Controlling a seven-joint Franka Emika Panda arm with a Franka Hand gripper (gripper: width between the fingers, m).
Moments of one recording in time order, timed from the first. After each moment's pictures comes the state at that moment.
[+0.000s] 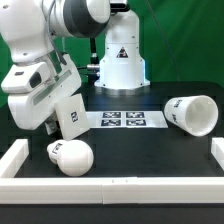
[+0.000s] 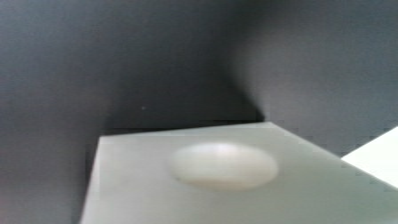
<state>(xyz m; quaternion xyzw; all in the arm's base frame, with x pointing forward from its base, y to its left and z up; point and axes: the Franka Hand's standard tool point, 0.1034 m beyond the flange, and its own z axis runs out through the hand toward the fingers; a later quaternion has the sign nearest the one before) 0.389 -0.164 0.013 -0.84 -0.52 0.01 0.14</state>
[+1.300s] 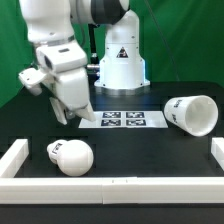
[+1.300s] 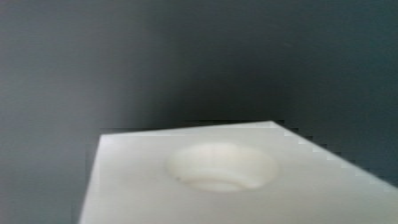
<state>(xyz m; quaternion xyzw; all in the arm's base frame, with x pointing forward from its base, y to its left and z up) 0.420 -0.138 0.051 -0.45 -0.89 0.01 0.06</state>
